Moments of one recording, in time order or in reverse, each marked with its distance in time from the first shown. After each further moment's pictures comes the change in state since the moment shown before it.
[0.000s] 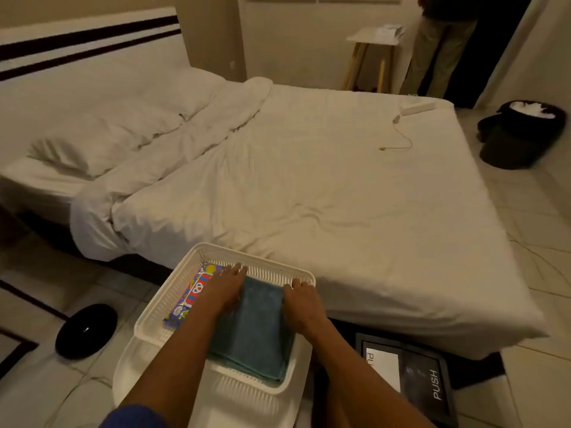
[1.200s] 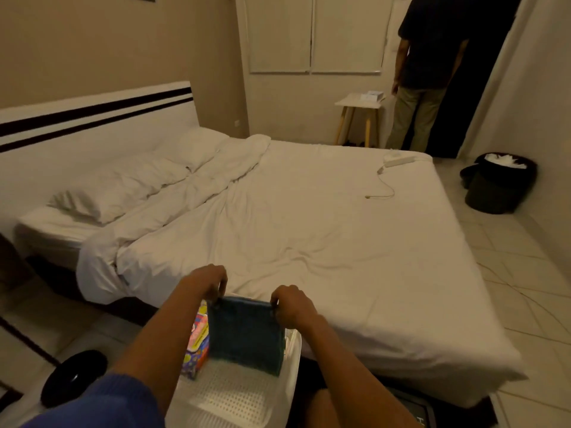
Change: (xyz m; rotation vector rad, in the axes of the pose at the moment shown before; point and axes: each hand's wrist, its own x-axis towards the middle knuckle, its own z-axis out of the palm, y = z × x) left_hand -0.033 0.010 -0.163 -0.066 -0.116 -0.160; right_hand -0.001 0.011 -0.114 0.282 -0.004 0.009
